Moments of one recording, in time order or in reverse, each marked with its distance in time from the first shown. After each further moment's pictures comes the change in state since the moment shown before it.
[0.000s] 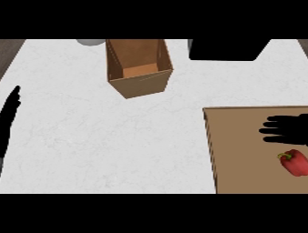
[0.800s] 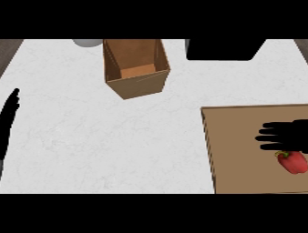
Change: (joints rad) left arm 0.023 -0.038 0.052 -0.008 -0.049 -0.024 0.008; right arm 0.017 0.034 0.012 0.017 0.049 -0.045 -0.042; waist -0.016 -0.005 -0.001
